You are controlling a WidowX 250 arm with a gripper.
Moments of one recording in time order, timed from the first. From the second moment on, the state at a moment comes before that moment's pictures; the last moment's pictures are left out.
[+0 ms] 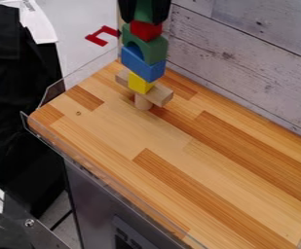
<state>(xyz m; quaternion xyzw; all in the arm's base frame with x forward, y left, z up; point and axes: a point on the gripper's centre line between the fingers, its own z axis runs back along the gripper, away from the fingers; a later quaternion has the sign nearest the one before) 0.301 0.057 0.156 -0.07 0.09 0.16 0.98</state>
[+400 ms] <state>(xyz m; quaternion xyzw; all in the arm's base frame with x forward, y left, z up) 0.287 0.034 0.202 -0.05 0.06 0.12 0.99</state>
